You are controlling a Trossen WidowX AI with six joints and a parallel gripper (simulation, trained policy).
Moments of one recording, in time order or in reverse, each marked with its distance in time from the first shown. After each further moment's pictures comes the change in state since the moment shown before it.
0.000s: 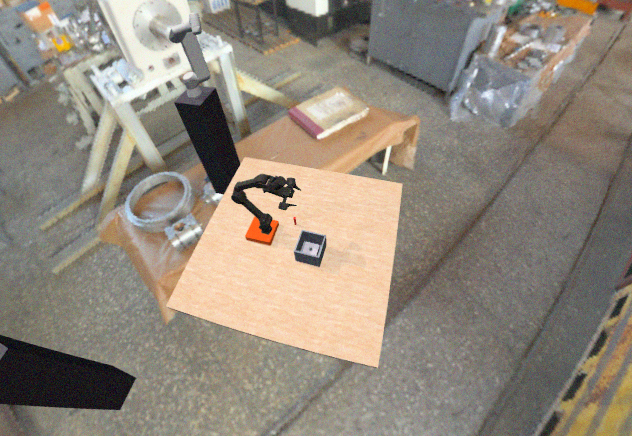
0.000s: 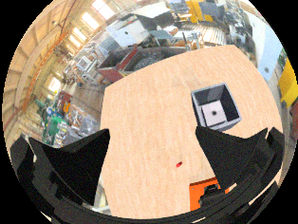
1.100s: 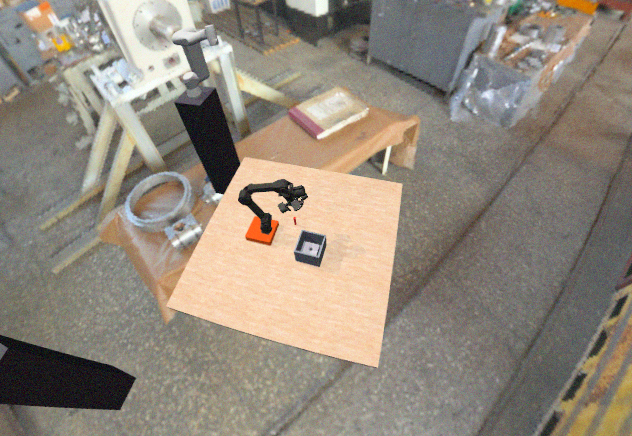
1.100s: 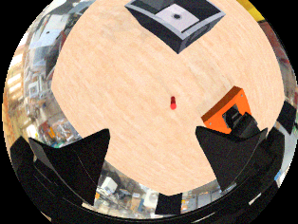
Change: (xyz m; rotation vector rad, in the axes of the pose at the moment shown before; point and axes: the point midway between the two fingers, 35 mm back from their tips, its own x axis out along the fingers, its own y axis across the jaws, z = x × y) arm 0.082 -0.032 -0.106 0.593 0.513 -0.419
